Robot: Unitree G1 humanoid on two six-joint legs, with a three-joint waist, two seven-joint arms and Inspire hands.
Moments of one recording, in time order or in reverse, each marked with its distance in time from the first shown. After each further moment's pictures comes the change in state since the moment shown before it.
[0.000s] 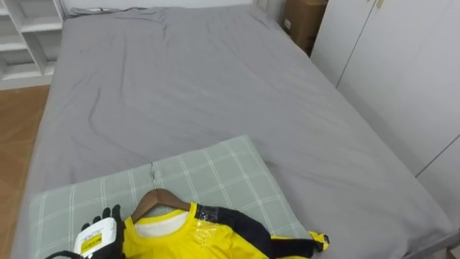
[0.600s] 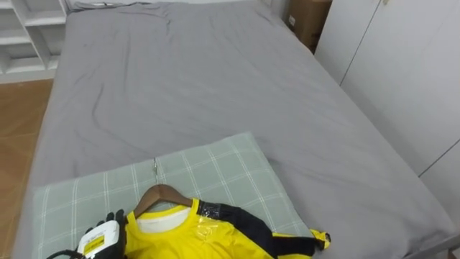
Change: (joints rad) left arm -0.004 -0.005 0.004 0.022 -0.001 -0.018 -0.036; right arm -0.015 0.000 0.006 -0.001 0.001 -0.021 -0.014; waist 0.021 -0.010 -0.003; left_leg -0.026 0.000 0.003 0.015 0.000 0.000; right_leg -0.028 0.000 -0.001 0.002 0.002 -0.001
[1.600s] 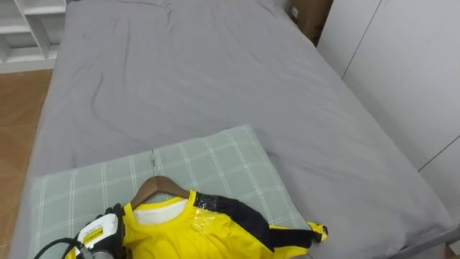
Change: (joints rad) left arm -0.095 0.017 0.000 0.095 -0.020 0.000 -0.064; right arm -0.007 -0.002 0.045 0.000 0.017 -0.011 0.019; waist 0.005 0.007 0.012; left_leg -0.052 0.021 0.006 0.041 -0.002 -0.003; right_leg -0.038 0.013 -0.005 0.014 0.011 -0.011
